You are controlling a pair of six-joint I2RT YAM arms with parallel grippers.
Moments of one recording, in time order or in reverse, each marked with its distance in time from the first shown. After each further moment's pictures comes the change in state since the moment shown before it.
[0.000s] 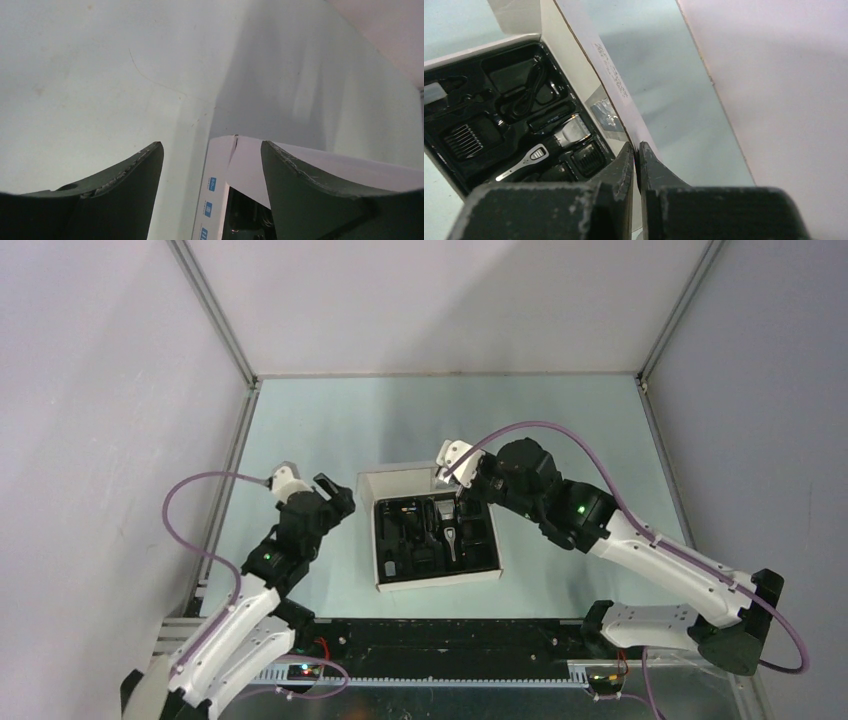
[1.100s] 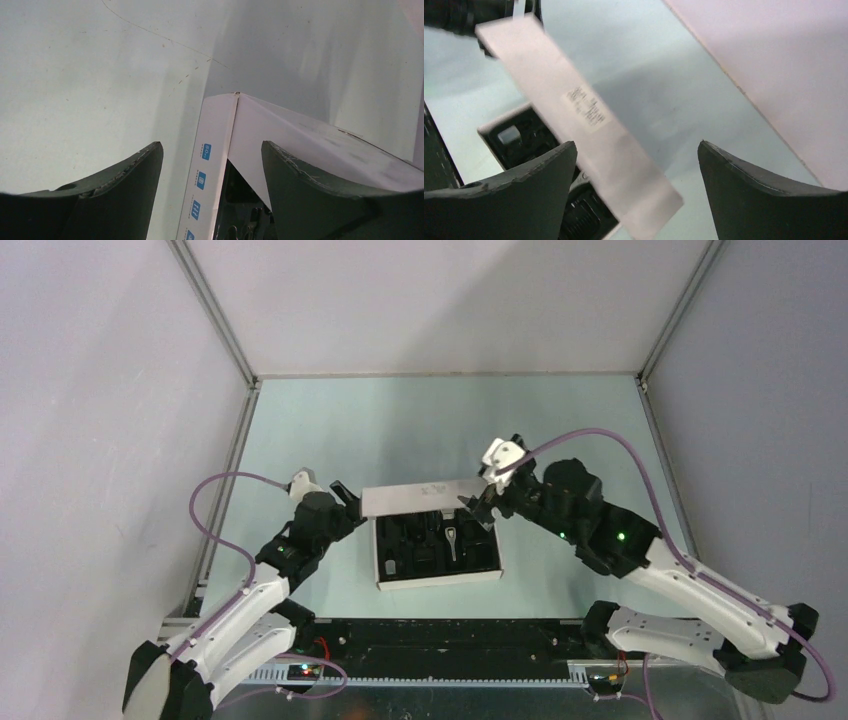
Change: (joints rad) left arm -0.018 0.150 -0.046 0.051 0.168 -0.113; right arm 0.001 -0.184 -0.127 0.073 -0.083 0.252
